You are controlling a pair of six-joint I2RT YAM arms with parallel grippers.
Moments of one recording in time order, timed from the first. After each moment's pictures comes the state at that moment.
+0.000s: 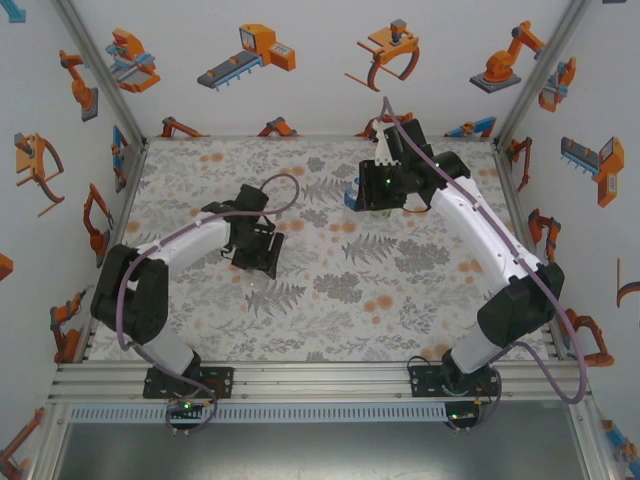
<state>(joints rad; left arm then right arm) -0.51 1.61 1.09 -0.74 0.13 -0.14 0.47 1.60 1.64 -0.94 -0.22 0.28</state>
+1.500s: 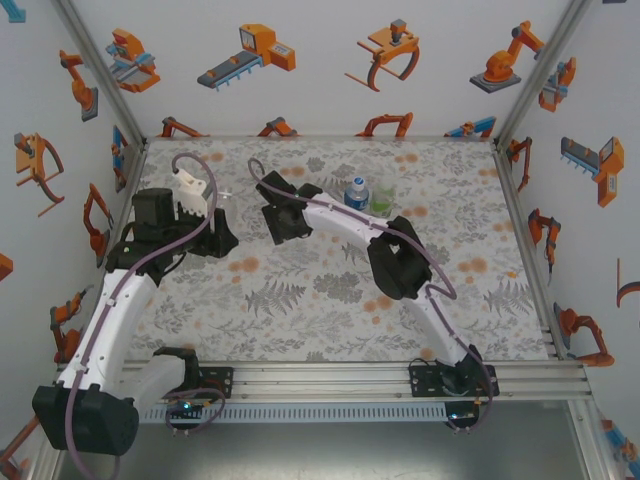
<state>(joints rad) -0.16 1.00 0.92 -0.59 0.38 0.04 0.86 2.38 2.06 -0.77 0.13 0.36</state>
